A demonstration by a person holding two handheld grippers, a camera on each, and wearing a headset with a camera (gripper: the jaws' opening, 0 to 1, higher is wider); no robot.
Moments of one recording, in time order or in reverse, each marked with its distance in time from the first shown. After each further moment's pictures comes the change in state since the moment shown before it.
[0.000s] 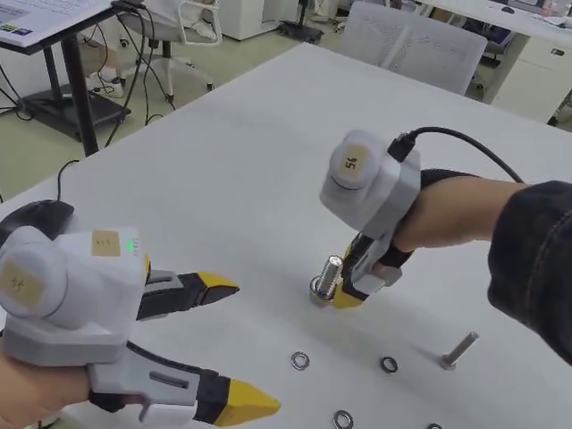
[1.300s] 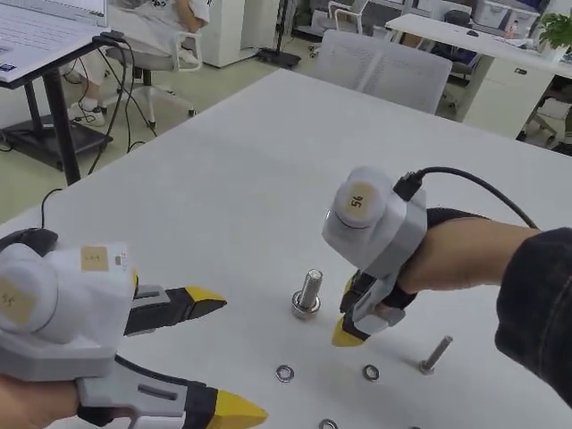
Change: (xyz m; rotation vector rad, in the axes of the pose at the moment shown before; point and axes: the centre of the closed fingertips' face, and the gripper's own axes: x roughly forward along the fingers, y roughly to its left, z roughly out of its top) left arm -0.001 -0.003 0.007 0.031 0.007 -0.003; right arm -0.012 0.036 -0.021 0.059 -0.036 -0.013
